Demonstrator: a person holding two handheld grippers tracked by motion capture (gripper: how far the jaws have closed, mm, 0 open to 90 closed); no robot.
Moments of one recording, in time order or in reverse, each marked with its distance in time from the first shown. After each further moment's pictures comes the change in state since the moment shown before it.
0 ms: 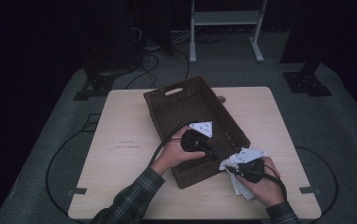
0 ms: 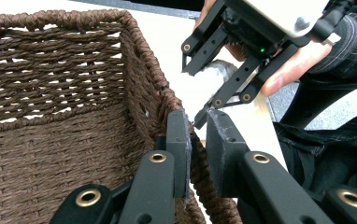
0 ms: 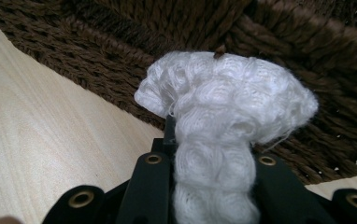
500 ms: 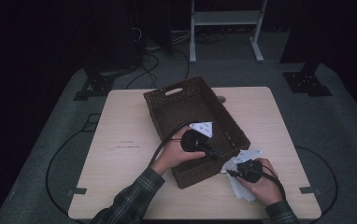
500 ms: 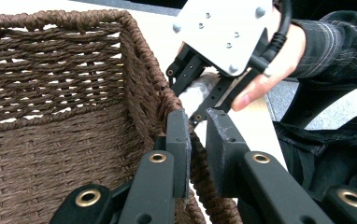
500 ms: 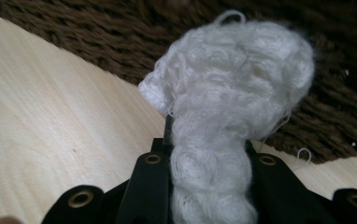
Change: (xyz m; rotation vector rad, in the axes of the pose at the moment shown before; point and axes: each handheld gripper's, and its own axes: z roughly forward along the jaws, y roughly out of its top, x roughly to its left) left arm 0.000 0.000 0.000 0.001 -0.002 -0.001; right arm -0.008 -0.018 0.026 0.095 0.048 0.061
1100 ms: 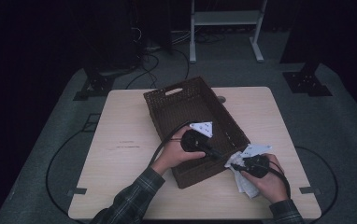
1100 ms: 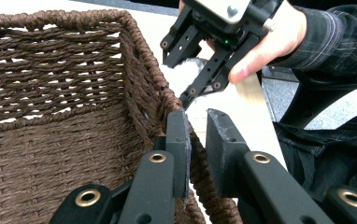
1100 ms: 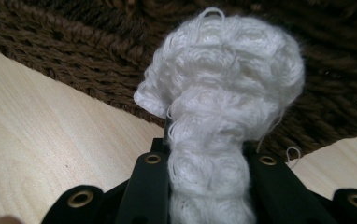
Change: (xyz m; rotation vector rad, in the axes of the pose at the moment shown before) left arm 0.000 0.000 0.000 0.000 -0.002 -0.002; right arm -0.016 0.002 -0.016 -0.074 -0.004 0.059
